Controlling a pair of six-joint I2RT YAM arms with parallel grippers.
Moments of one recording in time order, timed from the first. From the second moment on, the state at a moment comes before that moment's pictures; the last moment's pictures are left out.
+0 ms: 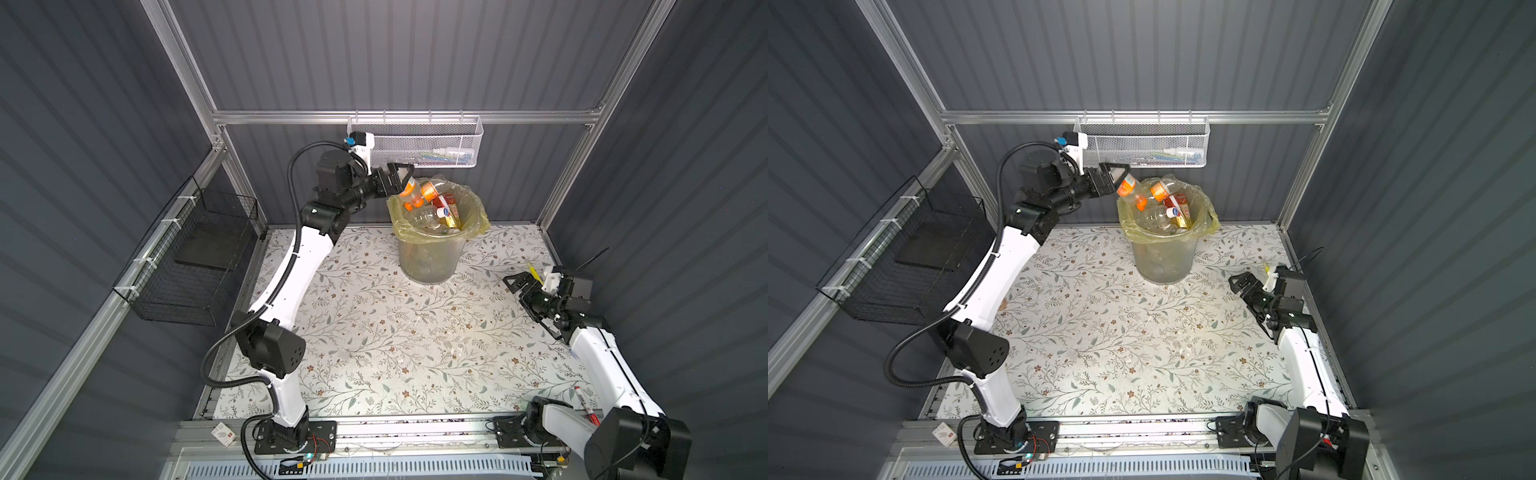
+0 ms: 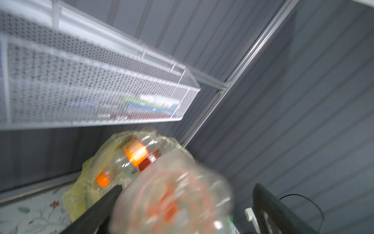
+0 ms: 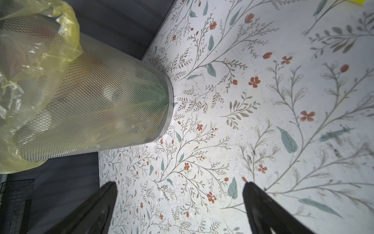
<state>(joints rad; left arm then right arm) -0.40 1.88 2.06 -0.31 0.44 -0.53 -0.21 1.08 0.71 -0.33 -0.47 0.68</state>
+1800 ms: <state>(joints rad) -0.07 1.71 0.43 0.81 -0.29 -0.07 -0.17 1.36 0.29 0.79 -0.04 0.19</state>
